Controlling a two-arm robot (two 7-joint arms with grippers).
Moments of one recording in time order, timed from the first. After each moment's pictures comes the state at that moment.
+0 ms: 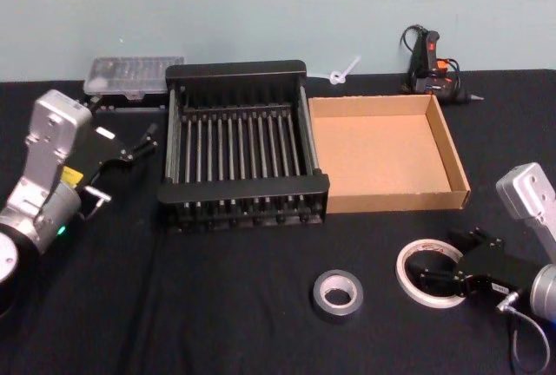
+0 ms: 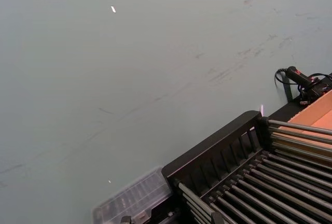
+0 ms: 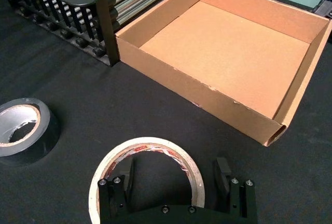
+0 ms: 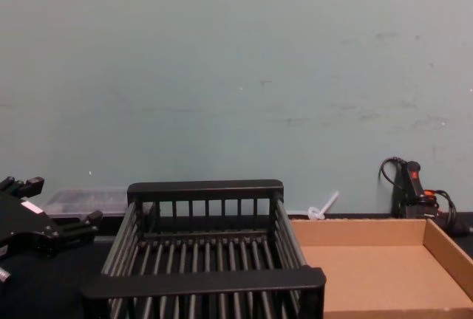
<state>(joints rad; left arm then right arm) -0.20 0.60 0.45 -1.41 -0.25 -0.12 0.03 -0.07 0.65 -0.27 -1.65 0.34 0.33 0.41</state>
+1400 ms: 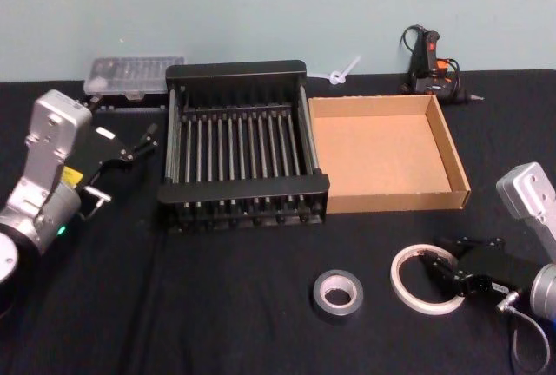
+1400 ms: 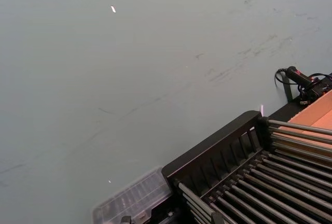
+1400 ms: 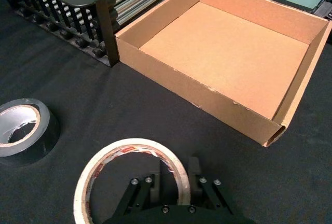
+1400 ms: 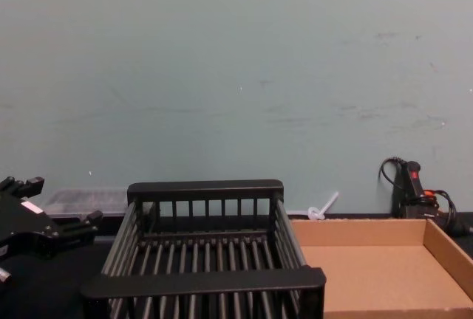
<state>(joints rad) -0.20 0.60 0.45 -1.41 -0.25 -0.12 0.03 -0.07 0.65 -0.28 -1.65 0.34 0.33 0.41</state>
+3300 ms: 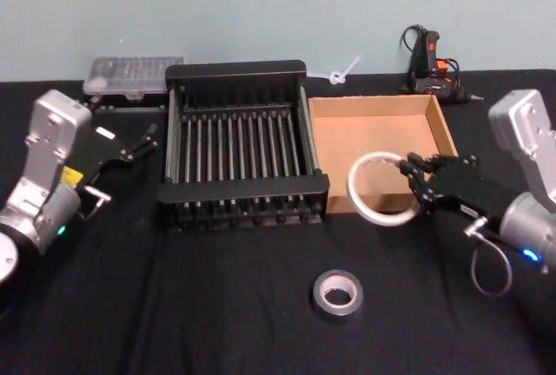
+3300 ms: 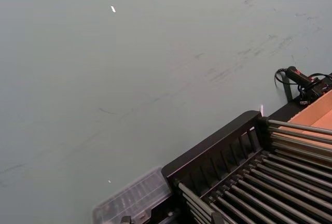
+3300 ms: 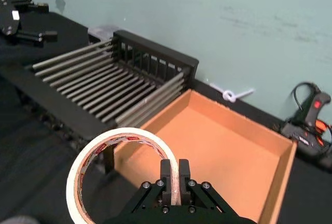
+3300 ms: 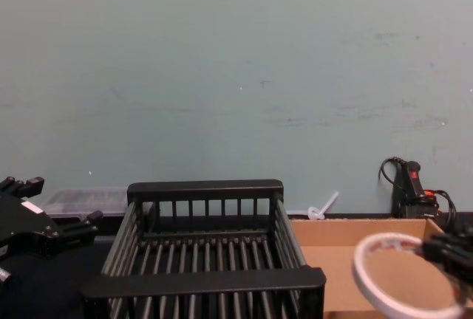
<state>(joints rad) -0.20 0.60 0.45 -1.41 -0.25 -0.12 0.03 0.06 0.55 -0.28 -1.67 0.30 0.20 0.38</state>
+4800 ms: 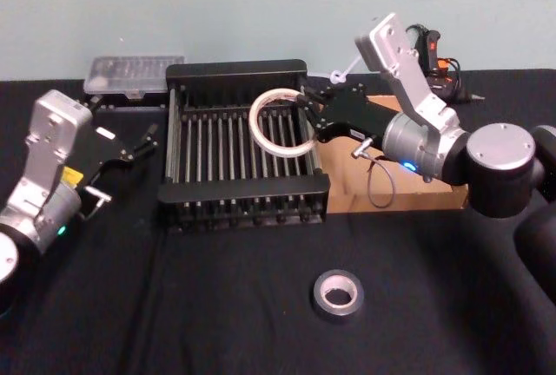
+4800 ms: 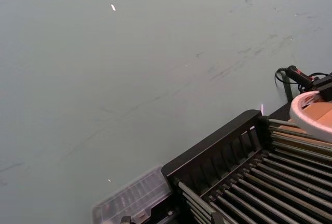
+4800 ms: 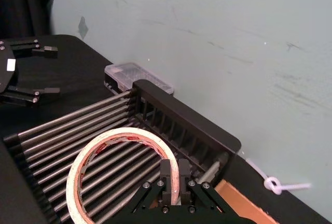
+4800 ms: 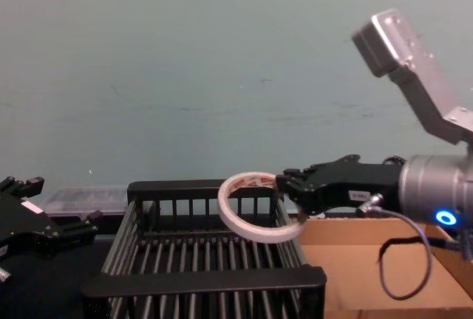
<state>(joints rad) -0.20 0.60 0.45 -1.41 -0.25 -0.12 0.03 0.50 0.28 -0.49 -1.25 0.17 0.13 0.45</state>
